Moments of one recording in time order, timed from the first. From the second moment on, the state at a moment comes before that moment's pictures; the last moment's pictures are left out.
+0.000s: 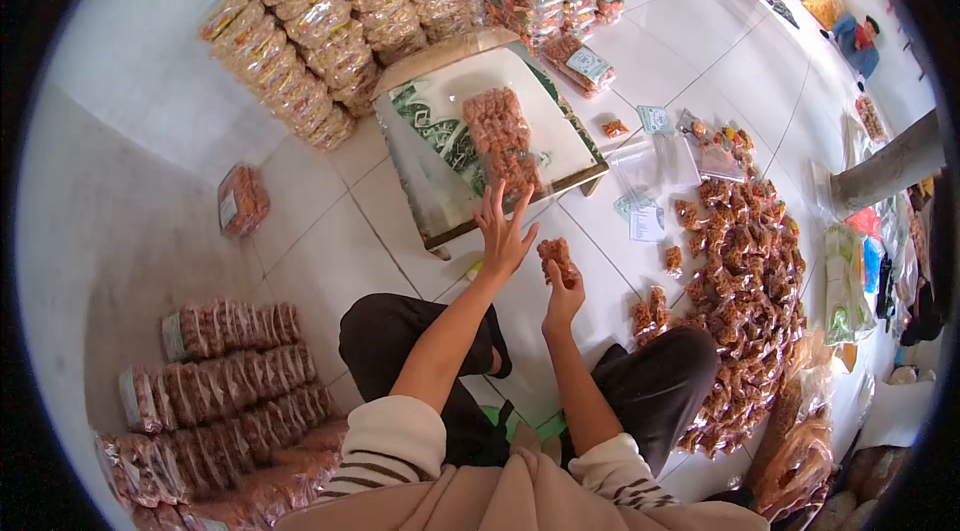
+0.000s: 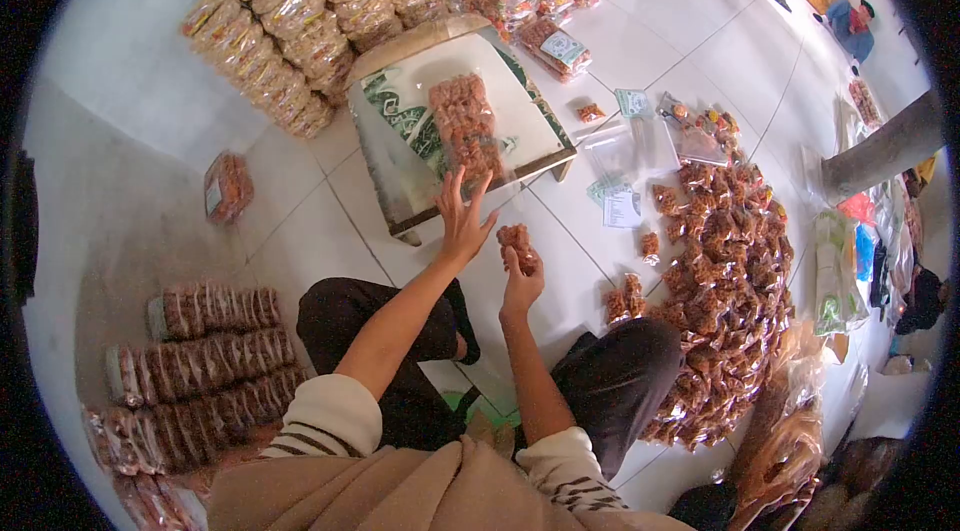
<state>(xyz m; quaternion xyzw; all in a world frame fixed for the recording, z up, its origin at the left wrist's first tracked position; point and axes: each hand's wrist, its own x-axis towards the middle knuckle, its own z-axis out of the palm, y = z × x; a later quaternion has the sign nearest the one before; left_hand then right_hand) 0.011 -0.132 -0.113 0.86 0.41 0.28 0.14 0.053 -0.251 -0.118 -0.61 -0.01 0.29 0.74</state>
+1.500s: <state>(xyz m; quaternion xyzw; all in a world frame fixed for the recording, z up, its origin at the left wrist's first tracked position) 0.031 -0.087 -0.136 0.58 0.55 0.48 0.36 0.091 -0.118 -0.132 -0.66 -0.45 0.09 0.60</state>
